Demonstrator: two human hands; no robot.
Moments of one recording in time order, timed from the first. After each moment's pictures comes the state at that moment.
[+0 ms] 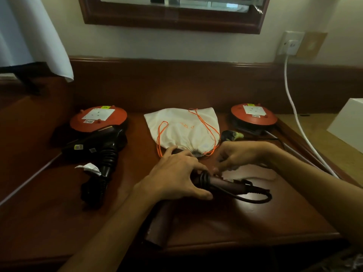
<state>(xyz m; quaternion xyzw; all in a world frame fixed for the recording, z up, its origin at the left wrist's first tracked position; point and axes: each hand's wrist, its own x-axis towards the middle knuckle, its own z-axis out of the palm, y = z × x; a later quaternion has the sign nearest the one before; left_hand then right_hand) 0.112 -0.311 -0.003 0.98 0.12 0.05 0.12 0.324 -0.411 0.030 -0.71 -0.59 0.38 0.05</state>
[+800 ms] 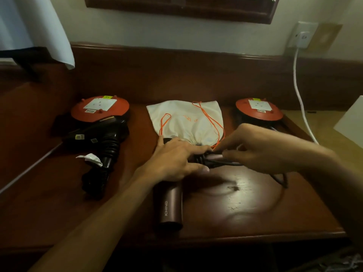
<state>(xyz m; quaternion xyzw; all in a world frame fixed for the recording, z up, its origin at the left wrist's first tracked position) 0.120 -0.293 -0.002 0.97 0.18 0.03 0.14 0.255 -0.451 0.092 -0.76 -0.63 0.15 0.07</state>
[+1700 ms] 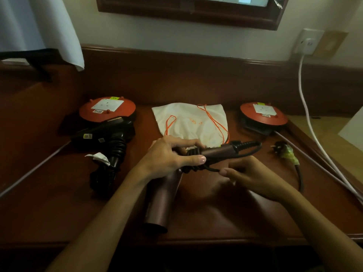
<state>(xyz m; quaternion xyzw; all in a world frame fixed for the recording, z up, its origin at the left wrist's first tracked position) 0.088 -0.274 -0.010 0.84 0.15 0.21 0.48 0.283 -0.462 -0.013 -0.74 -0.56 0.21 0.31</state>
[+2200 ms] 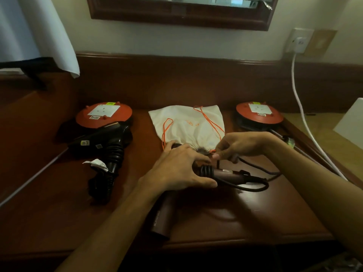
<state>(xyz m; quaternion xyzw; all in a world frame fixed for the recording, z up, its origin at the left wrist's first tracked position) 0.113 -0.300 -0.001 0.97 0.17 0.04 0.14 0.327 -0.390 0.037 -0.73 -0.51 0.43 0.10</state>
